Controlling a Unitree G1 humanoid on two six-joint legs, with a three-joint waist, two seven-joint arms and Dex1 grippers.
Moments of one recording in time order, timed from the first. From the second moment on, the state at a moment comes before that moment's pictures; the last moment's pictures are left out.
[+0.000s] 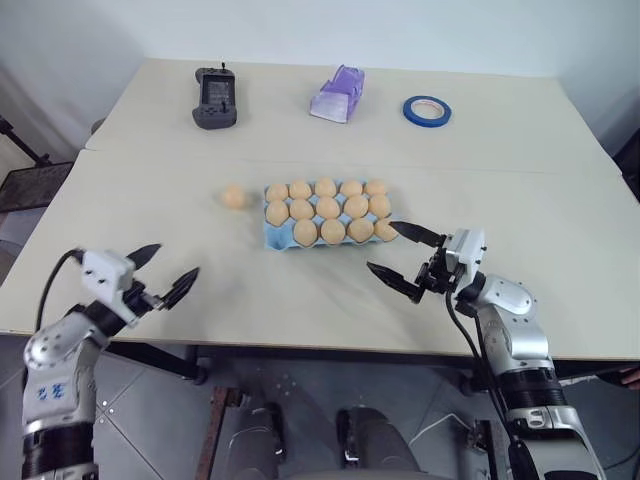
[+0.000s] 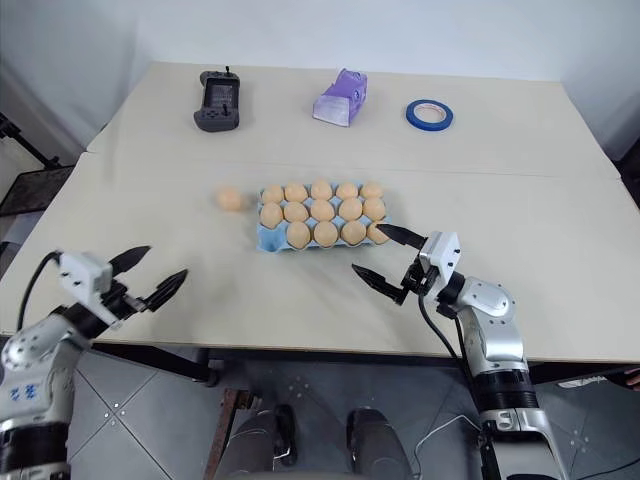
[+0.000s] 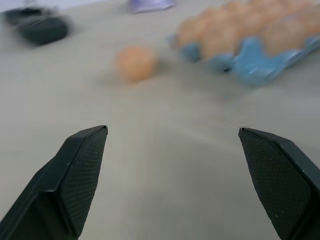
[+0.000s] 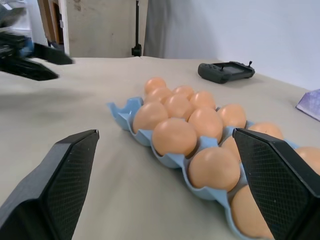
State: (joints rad) left arm -0.02 0.54 0.44 0.04 -0.37 0.06 -0.71; right arm -0.39 -0.39 -0.04 0.25 0.40 -0.20 1.06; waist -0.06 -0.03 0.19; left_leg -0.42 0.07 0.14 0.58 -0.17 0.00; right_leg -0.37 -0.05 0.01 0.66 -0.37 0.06
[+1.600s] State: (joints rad) left arm -1.07 0.39 0.17 1.27 -0.09 0.00 -0.34; right arm -0.27 -0.38 -0.04 0.08 0.38 -0.15 0.94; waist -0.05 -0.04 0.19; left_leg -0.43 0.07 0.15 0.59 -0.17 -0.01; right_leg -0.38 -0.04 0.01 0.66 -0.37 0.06
